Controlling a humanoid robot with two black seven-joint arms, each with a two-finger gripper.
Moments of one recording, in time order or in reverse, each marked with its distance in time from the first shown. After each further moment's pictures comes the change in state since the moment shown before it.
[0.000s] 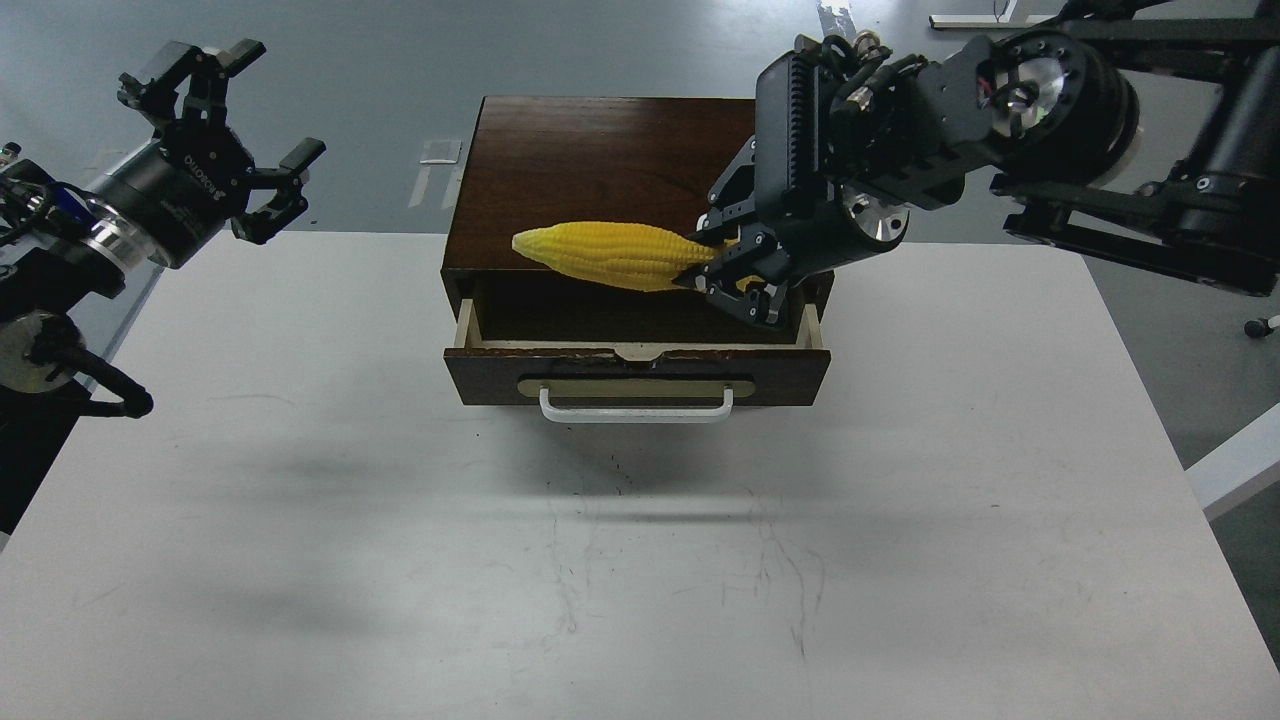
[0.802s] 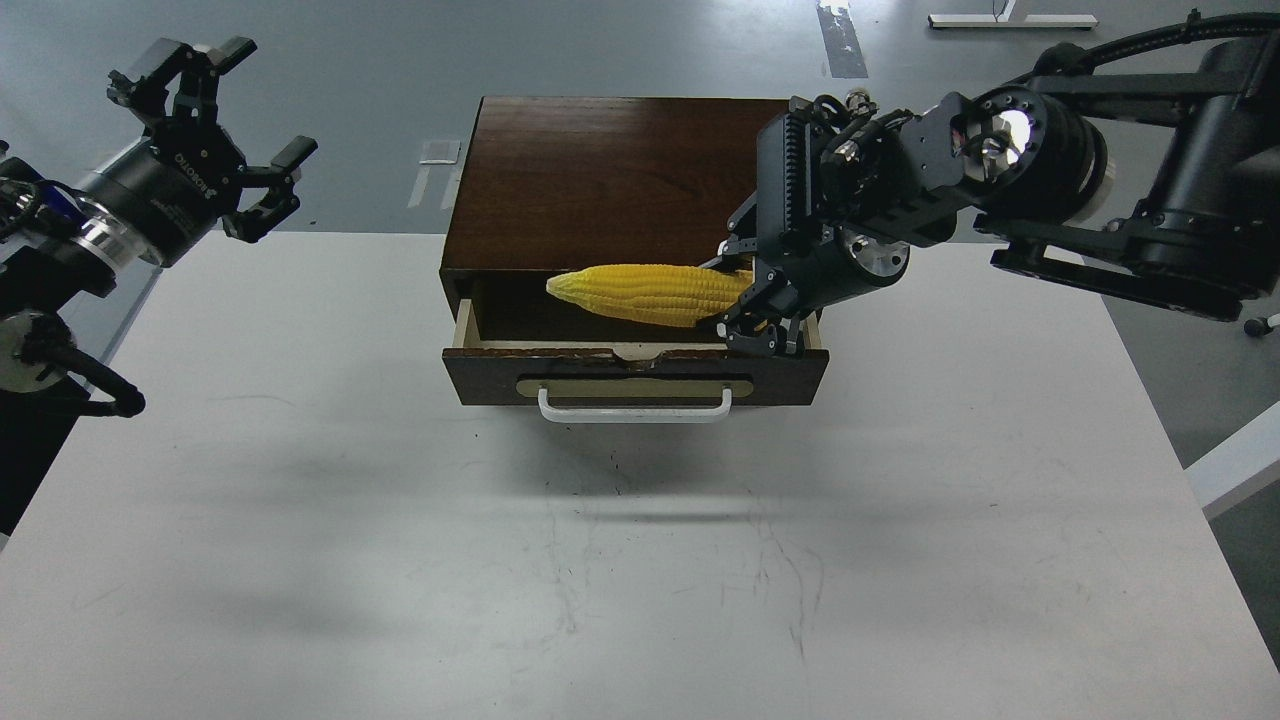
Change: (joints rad) left arm 0.000 0.011 0.000 -0.001 0.000 0.000 0.000; right arm -0.029 0.007 -0.032 -0.049 -0.007 0.000 0.000
